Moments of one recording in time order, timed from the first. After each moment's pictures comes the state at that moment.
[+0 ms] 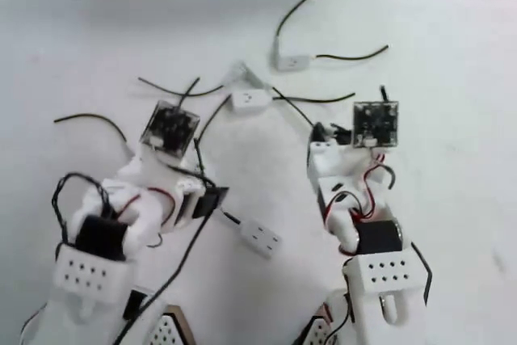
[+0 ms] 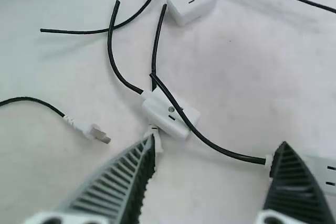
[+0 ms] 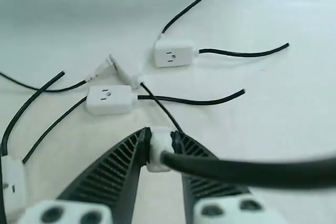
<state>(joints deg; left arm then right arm) 10.5 -64.0 58.6 65.5 -8.8 -8.8 -62.7 69.2 29.7 -3.6</state>
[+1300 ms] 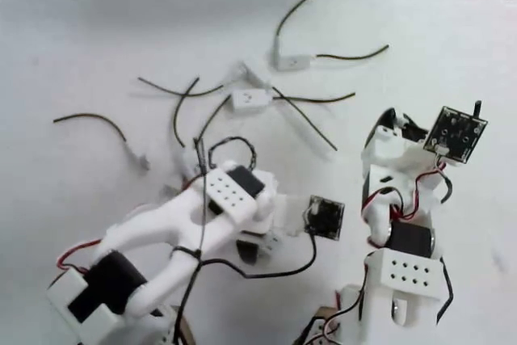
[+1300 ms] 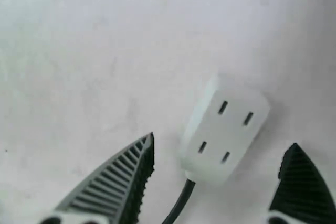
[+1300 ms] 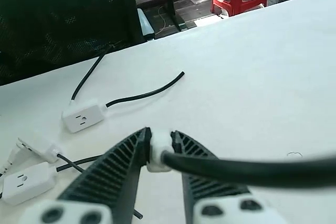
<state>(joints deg) 38.1 -4.4 40.2 54.3 -59.7 9.4 -62.7 69.2 22.9 -8.7</state>
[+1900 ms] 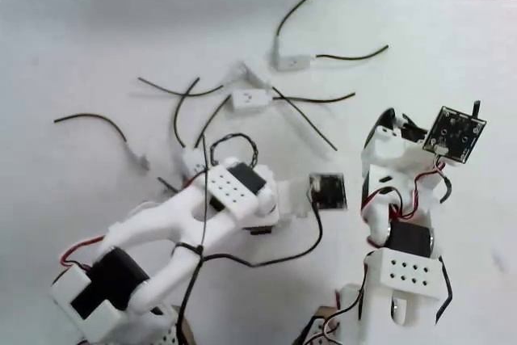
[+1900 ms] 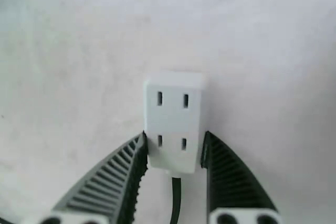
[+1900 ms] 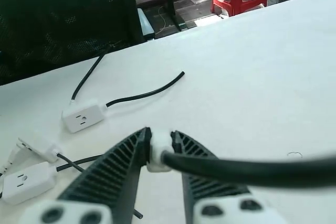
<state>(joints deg) 37.6 -3.3 38.6 52.8 -43.2 9.4 -62.7 69.2 22.9 -8.7</state>
